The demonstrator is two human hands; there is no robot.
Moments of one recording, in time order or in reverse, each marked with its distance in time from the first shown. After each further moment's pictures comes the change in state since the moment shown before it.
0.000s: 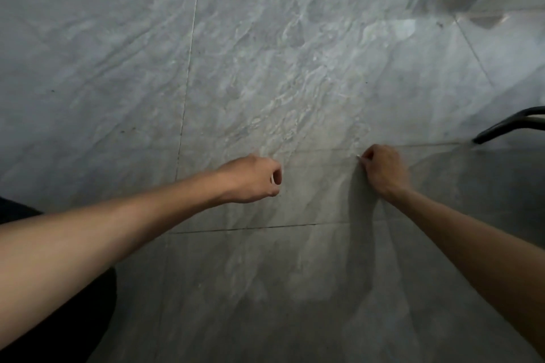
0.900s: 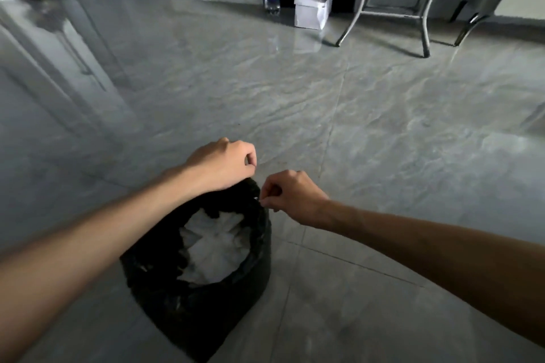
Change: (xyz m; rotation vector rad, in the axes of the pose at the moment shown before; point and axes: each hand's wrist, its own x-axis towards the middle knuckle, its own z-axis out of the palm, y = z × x) left_hand -0.300 -0.156 -0.098 -0.051 0.571 -0.454; right_hand -0.236 -0.404 -0.049 0.246 -0.580 -0.890
